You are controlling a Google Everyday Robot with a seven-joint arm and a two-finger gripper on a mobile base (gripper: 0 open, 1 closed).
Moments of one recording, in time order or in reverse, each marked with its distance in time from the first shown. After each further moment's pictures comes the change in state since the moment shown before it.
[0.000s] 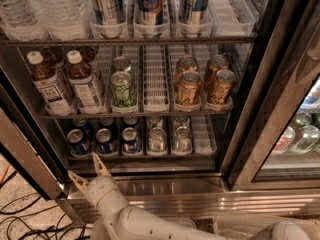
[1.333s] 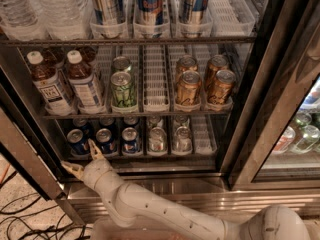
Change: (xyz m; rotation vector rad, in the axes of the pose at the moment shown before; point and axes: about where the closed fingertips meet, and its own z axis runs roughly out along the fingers) arm -0.009 -0.007 0.051 -0.096 -0.008 0.022
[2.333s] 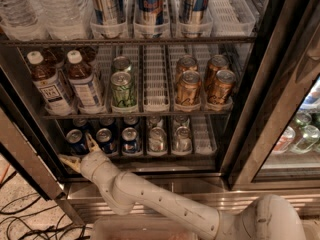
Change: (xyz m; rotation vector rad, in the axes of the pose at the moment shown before) arm 0.000 -0.011 0.030 -0.026 0.012 0.009
